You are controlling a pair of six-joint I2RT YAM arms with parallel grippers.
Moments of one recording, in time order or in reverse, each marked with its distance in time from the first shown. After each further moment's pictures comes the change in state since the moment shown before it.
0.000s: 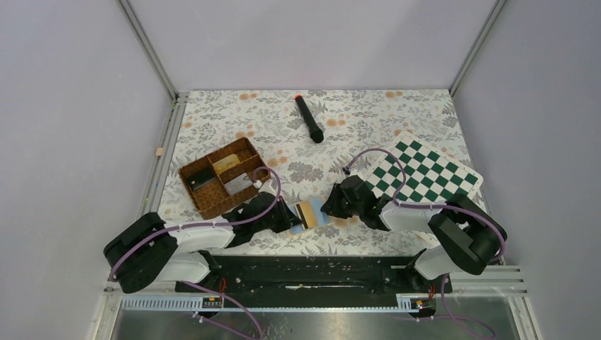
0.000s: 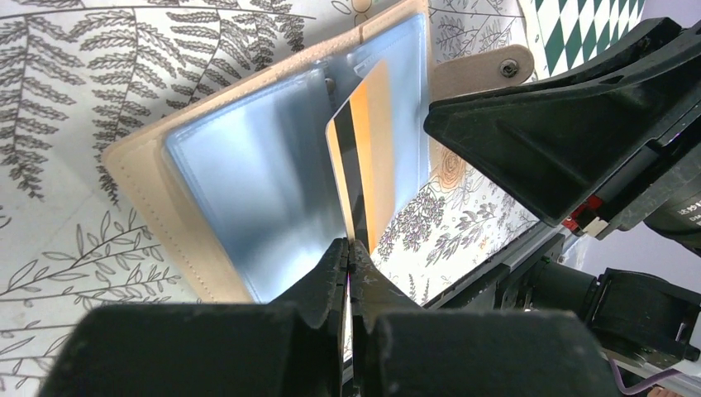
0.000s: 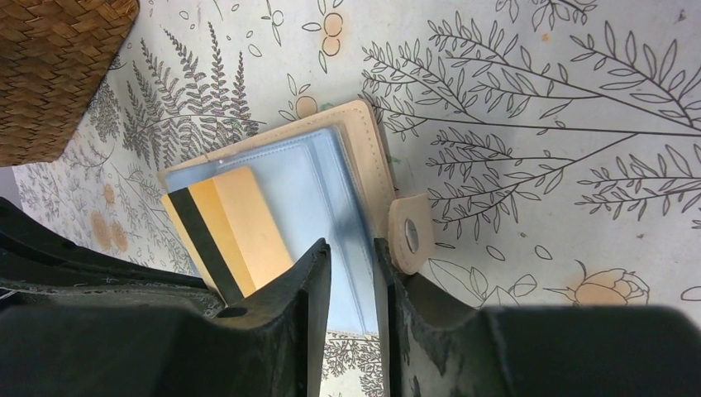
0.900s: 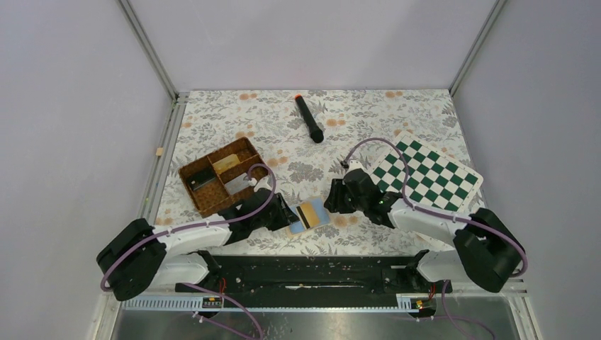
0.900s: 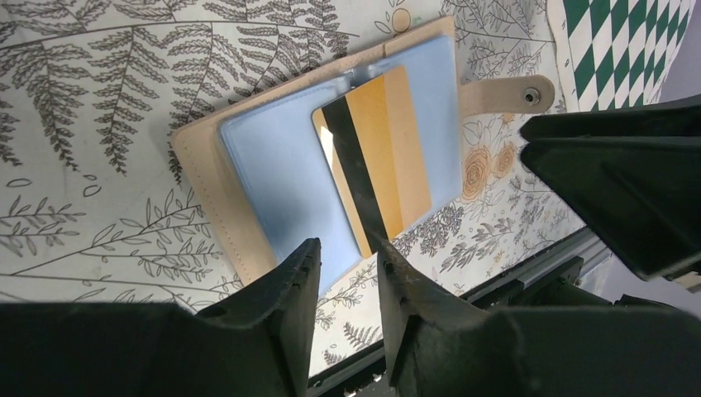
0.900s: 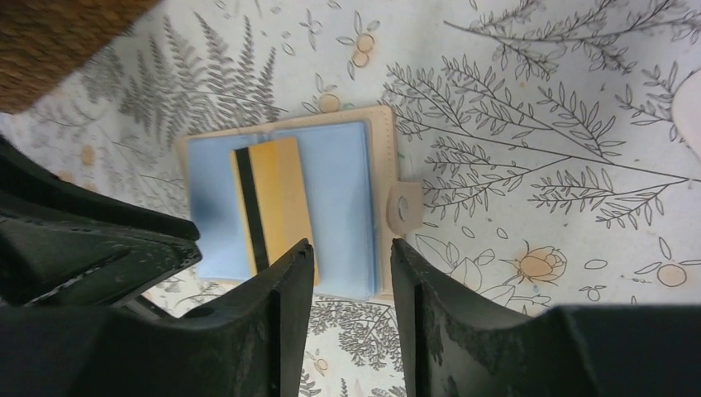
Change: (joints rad) left arm 0.018 -0.092 0.065 -0.245 -0.051 -0.001; right arm -0.001 -0.187 0.078 -0.232 0.031 -0.209
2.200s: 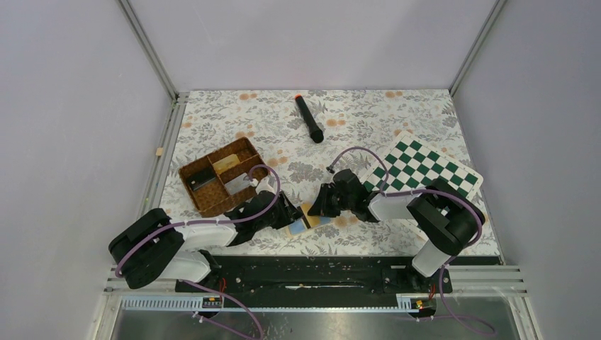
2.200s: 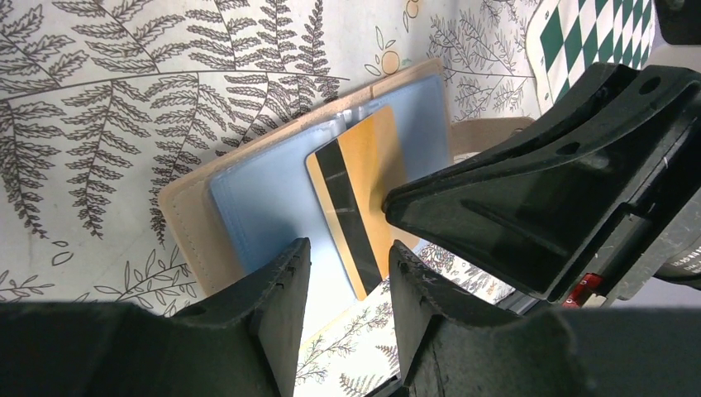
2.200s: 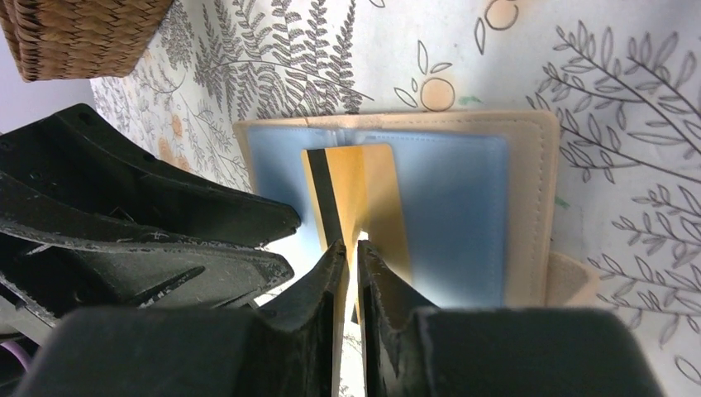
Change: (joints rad) left arm 0.001 0.130 -0.063 0.276 -0.040 -0.018; right arm -0.017 0.379 0.018 0.363 -0.342 0.203
